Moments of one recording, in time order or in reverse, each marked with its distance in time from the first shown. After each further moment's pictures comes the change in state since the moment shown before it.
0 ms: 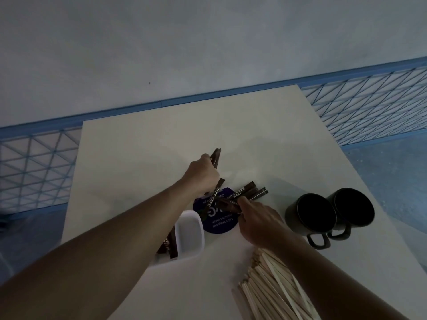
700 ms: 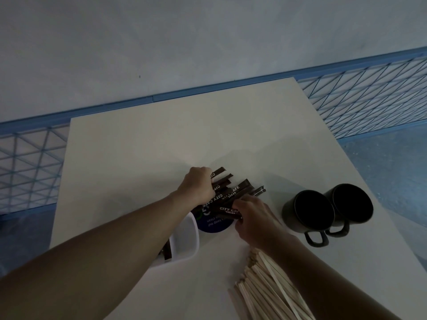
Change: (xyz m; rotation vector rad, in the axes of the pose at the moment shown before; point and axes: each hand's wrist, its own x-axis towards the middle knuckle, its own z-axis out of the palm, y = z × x) left_hand 0.009 -0.024 0.030 0.228 -0.009 0.150; right_hand -0.005 0.001 0.004 0.022 0.102 -0.073
